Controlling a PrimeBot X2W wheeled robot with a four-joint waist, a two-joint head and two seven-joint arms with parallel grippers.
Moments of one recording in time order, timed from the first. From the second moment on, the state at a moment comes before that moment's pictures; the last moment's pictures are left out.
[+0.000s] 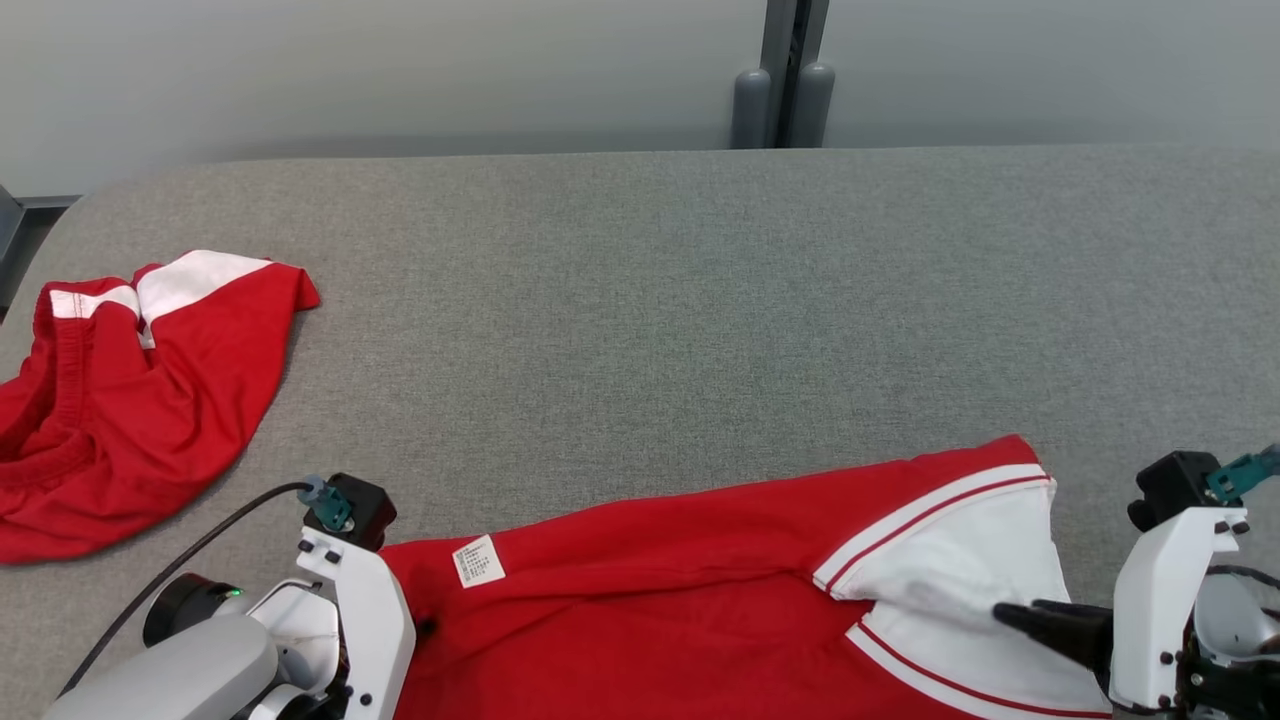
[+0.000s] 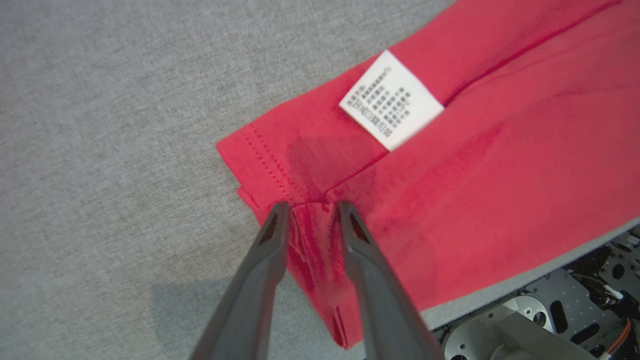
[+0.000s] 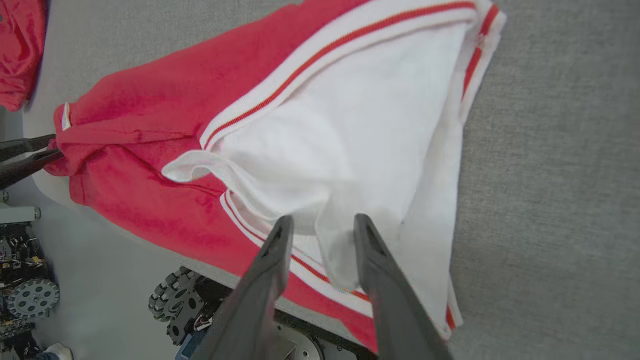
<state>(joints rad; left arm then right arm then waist) -0.63 0.71 -1.24 0.16 -1.13 0.23 0.47 -0.11 -0.42 0.14 0.03 0.89 0.13 0.95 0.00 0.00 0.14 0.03</state>
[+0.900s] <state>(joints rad) -0.47 0.72 -0.97 0.02 -1.09 0.45 -0.15 0.04 -0.21 -0.16 -0.29 0.71 0.13 0.53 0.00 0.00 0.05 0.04</state>
